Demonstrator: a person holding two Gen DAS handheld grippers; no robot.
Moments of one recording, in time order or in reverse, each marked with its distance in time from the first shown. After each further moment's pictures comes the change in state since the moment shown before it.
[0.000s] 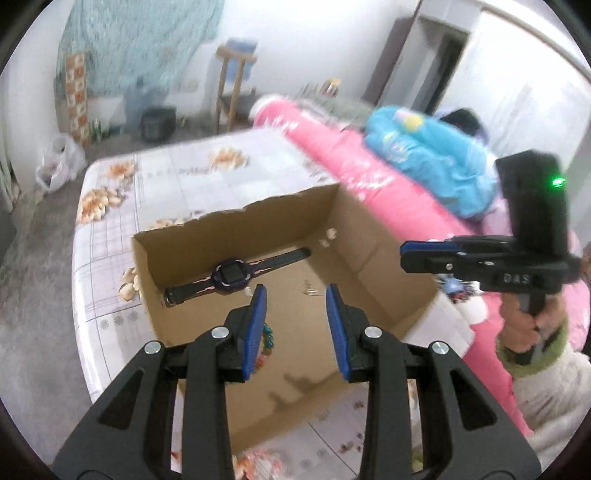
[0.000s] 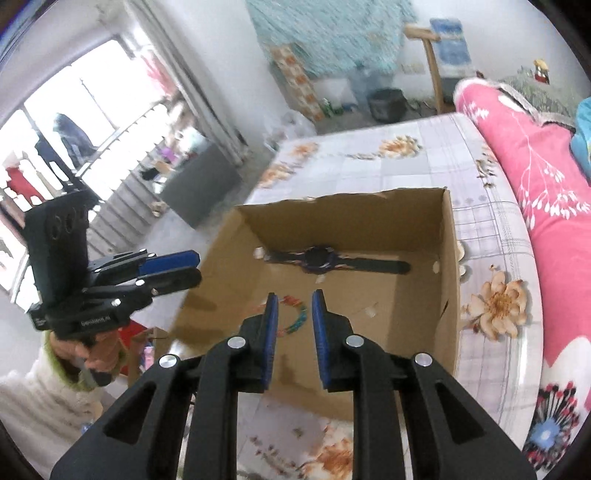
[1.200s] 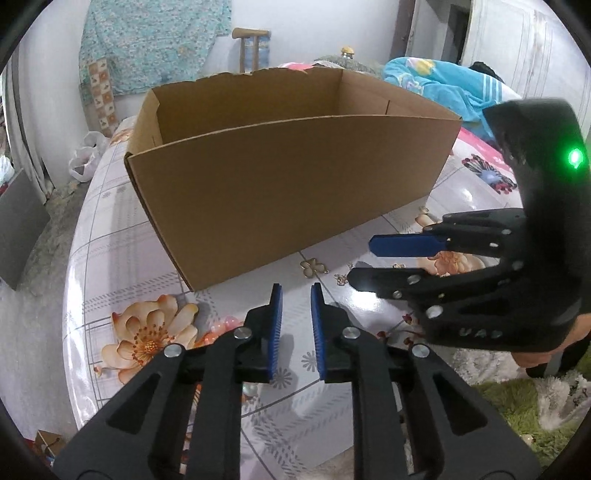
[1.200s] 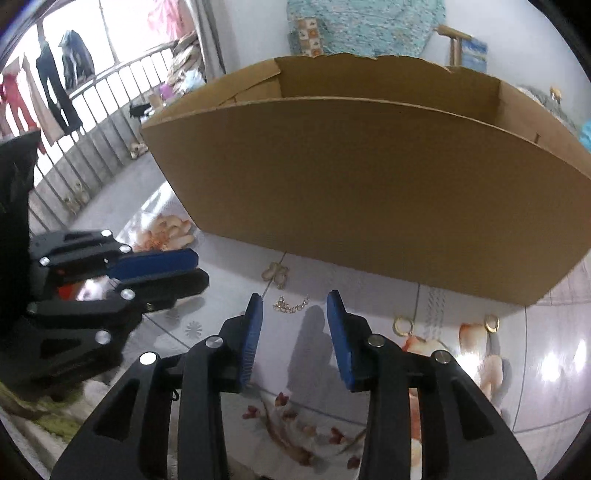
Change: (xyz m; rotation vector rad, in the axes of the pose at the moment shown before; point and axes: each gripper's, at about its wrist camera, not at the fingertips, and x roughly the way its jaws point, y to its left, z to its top) left arm 0.039 -0.033 -0.180 0.058 0.039 0.204; right arm 0.116 0.059 -0.159 -0.206 0.074 -0.203
